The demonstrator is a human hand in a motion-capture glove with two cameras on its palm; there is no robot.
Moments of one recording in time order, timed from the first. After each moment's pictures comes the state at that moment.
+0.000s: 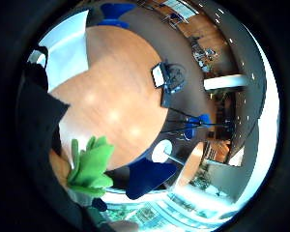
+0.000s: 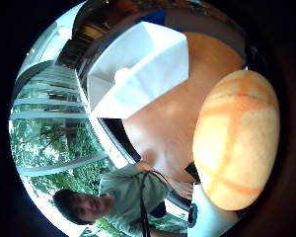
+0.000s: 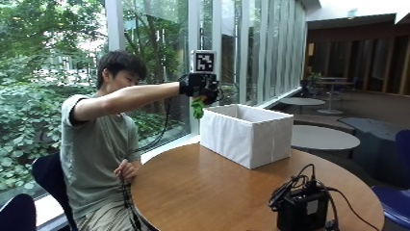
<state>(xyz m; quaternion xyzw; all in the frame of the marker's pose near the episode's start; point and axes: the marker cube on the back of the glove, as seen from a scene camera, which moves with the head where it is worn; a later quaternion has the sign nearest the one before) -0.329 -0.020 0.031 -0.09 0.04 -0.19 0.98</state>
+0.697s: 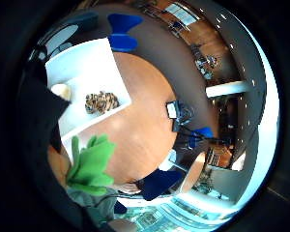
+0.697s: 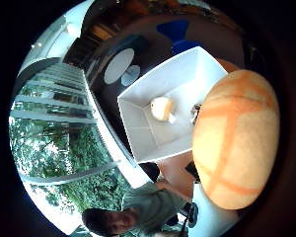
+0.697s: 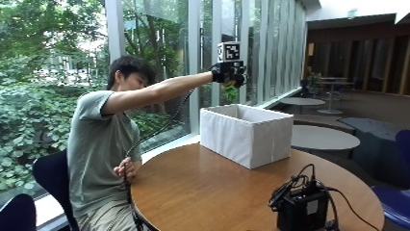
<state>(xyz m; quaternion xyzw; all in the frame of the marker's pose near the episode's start) -0.547 -0.076 0.026 -0.04 0.06 -0.26 0.96</state>
